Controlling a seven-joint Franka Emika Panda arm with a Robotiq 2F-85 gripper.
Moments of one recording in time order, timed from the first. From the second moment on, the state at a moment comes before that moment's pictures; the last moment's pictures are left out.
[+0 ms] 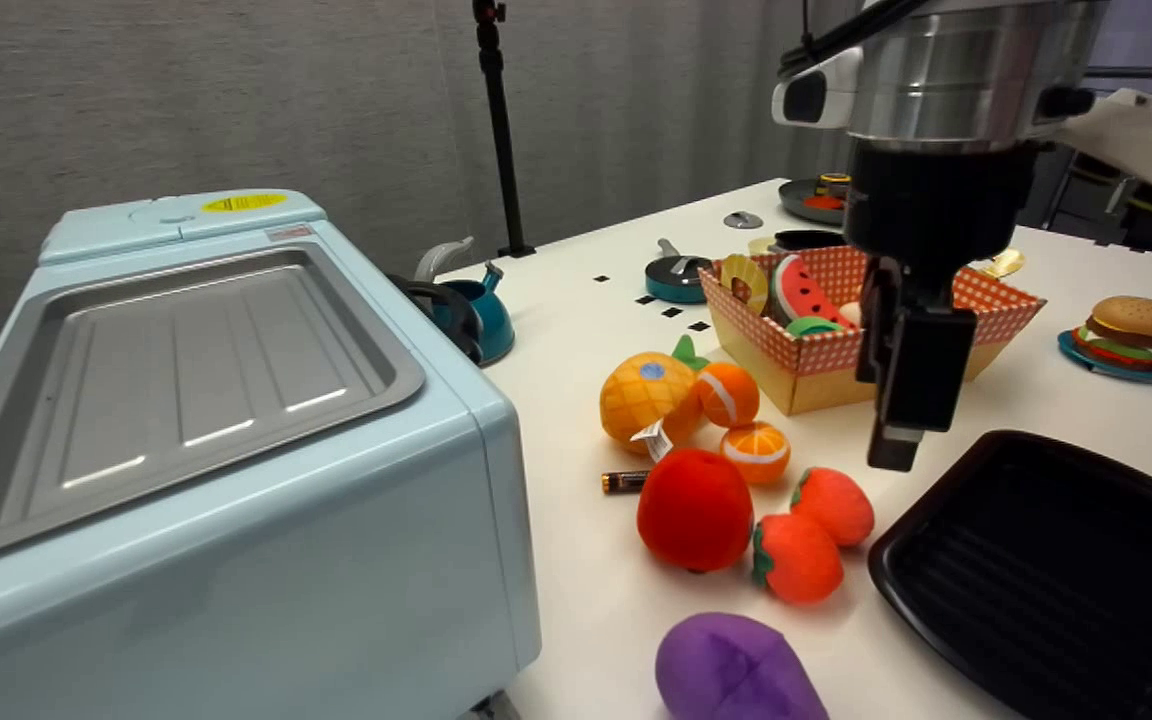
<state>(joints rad) 0.21 0.28 0.19 -2.18 -0.08 2.42 -0.09</state>
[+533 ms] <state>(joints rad) 0.21 0.38 0.19 -2.15 -0.10 2.42 -0.01</state>
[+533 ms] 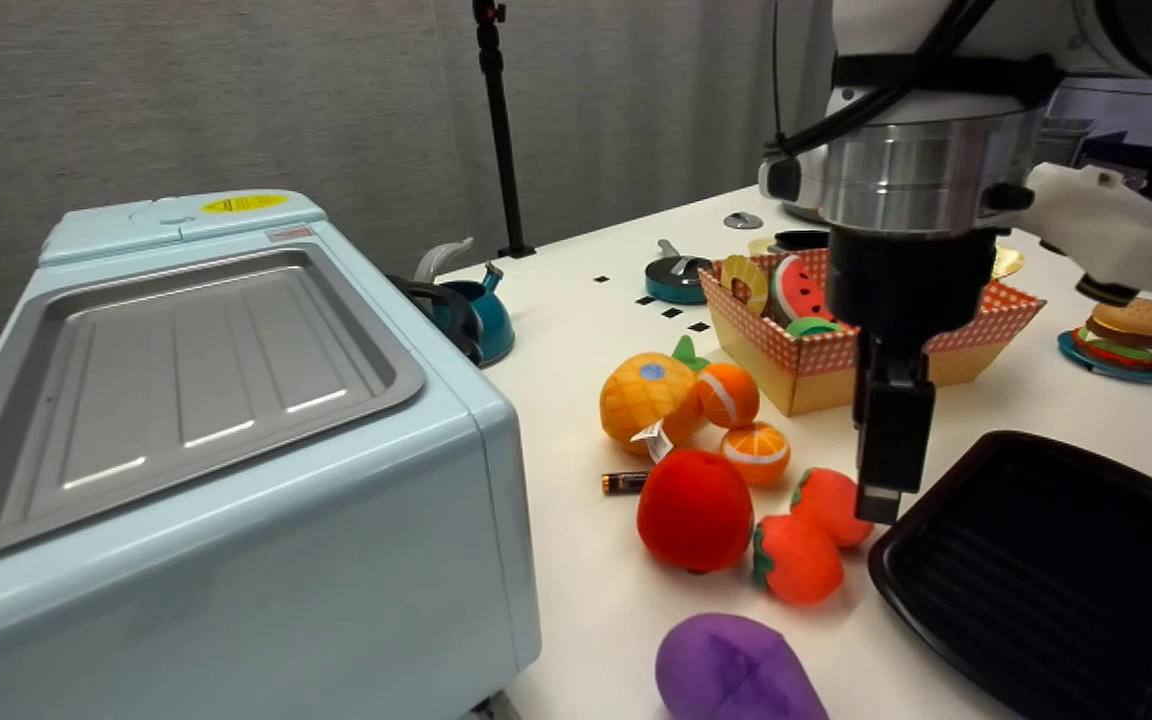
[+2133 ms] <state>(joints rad) 0.27 0.53 0.12 -2.01 -0.21 2.42 0.19</state>
